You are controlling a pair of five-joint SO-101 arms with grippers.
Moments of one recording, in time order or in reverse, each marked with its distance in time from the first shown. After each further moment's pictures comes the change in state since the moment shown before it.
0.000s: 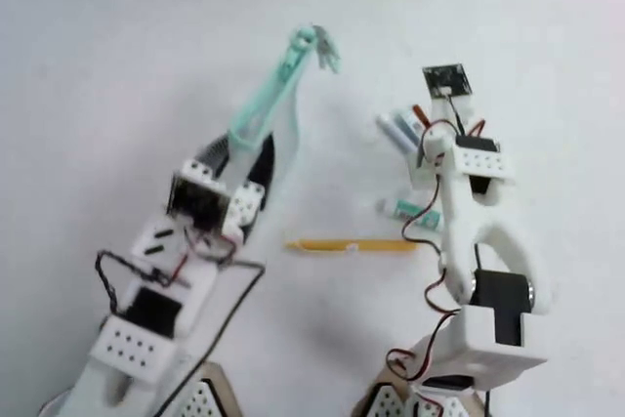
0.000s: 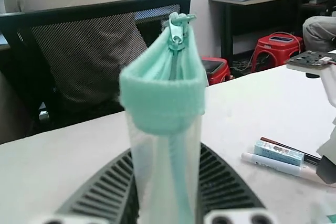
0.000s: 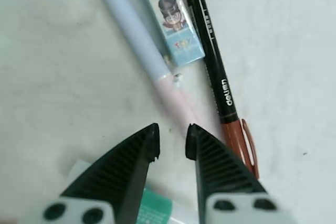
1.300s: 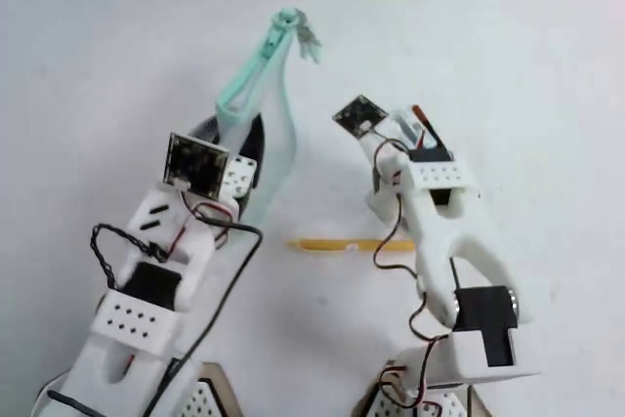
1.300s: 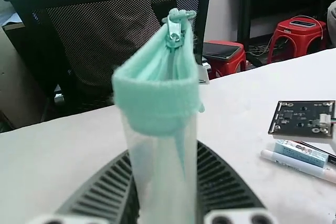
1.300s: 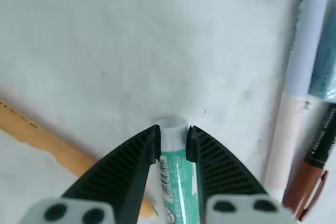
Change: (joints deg) left arm -3.4 8.9 -5.5 0.2 0.3; right arm -11.2 -3.9 7.2 5.3 23.7
